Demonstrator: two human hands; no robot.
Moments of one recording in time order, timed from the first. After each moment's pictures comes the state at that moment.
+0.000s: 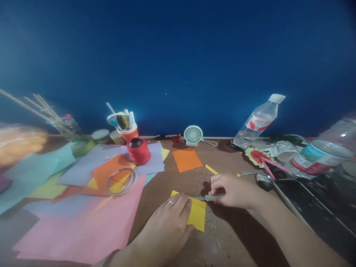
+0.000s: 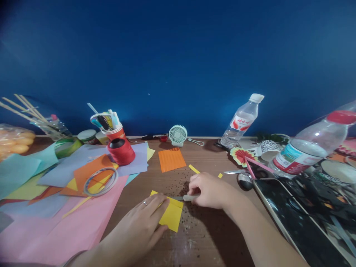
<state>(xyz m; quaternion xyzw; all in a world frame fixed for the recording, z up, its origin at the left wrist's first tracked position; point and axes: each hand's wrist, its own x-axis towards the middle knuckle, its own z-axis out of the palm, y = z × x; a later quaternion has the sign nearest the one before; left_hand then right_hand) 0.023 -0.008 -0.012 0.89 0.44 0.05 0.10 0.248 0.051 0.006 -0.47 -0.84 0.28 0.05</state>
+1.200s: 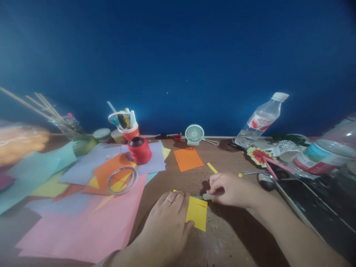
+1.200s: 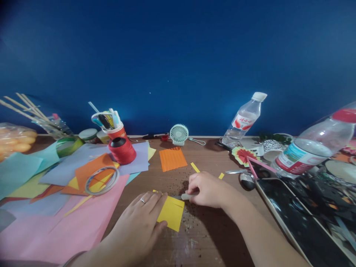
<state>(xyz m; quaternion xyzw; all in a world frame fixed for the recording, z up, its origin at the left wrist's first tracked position) 0.021 -0.009 -0.006 0.88 0.47 0.03 0.05 0.244 0.053 0.002 -0.45 -0.84 0.30 0.08</state>
